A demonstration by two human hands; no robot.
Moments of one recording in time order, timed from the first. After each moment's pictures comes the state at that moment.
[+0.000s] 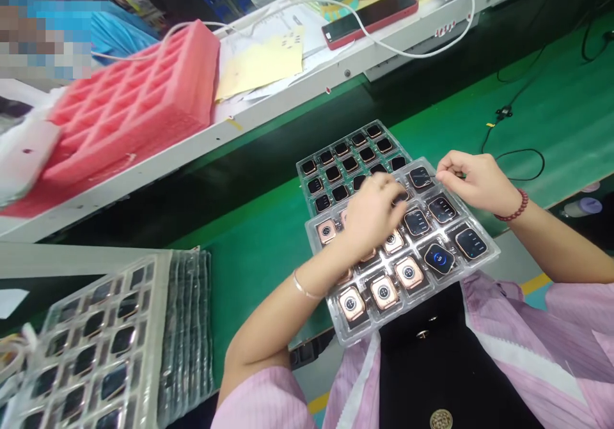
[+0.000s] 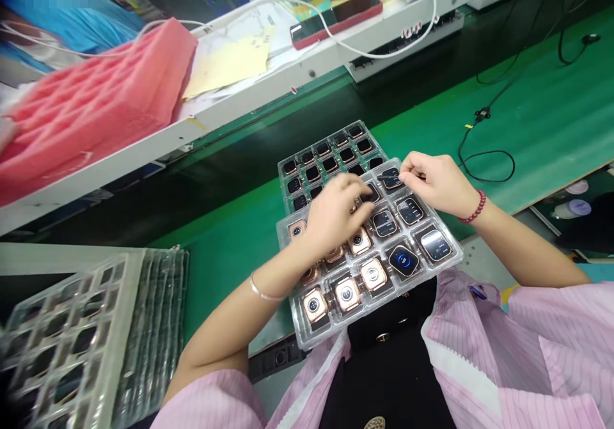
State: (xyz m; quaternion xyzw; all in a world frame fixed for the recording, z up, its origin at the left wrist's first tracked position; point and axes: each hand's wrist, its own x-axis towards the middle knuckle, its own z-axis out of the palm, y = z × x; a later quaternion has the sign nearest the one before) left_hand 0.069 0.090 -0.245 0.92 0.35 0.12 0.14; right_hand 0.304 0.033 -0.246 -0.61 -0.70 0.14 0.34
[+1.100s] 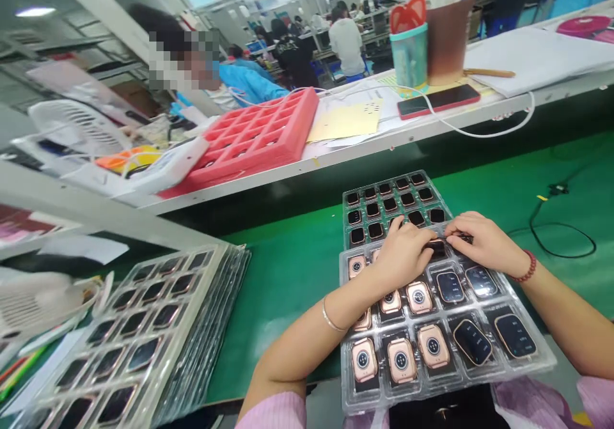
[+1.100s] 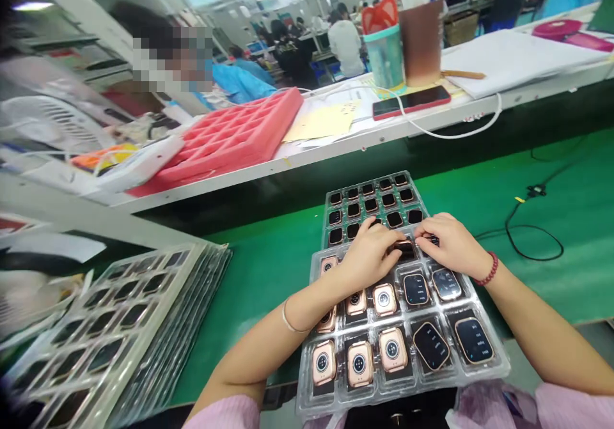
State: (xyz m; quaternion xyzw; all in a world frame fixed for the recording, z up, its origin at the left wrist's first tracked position) left_hand 0.066 0.113 -0.250 0.93 0.33 0.13 0.13; right_hand 0.295 0.088 -0.280 -0.46 -0.82 0.14 0.31
